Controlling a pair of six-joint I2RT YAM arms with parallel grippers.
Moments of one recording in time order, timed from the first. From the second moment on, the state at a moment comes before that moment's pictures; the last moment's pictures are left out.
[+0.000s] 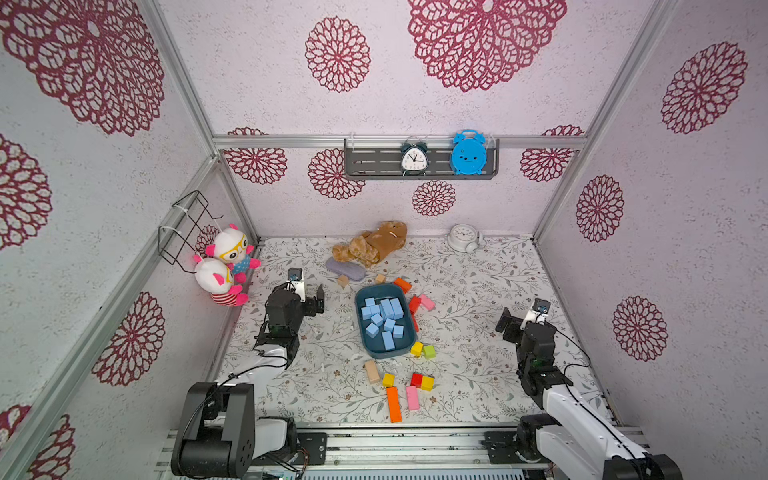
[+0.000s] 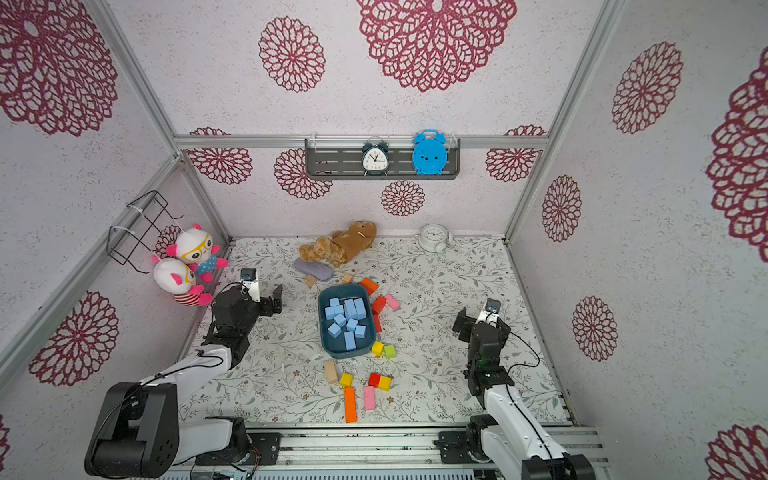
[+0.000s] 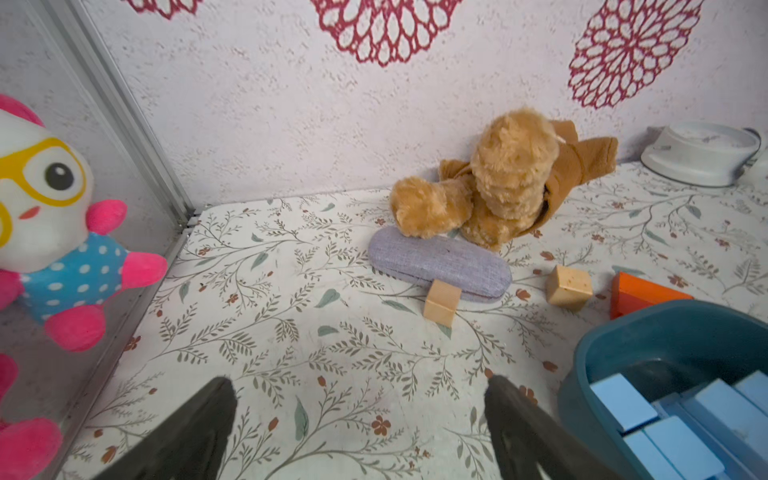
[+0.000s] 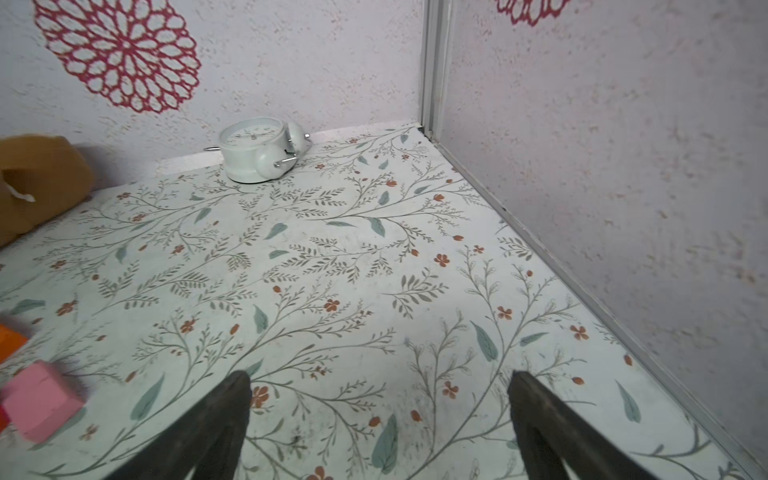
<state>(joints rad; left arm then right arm) -0.04 1.28 0.49 0.51 -0.02 0.07 0.09 0.89 0.21 0.36 0.37 0.18</state>
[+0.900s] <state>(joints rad) -0.11 1.33 0.36 0.69 -0.27 0.03 -0.08 1.30 0.21 0.84 0.15 0.03</state>
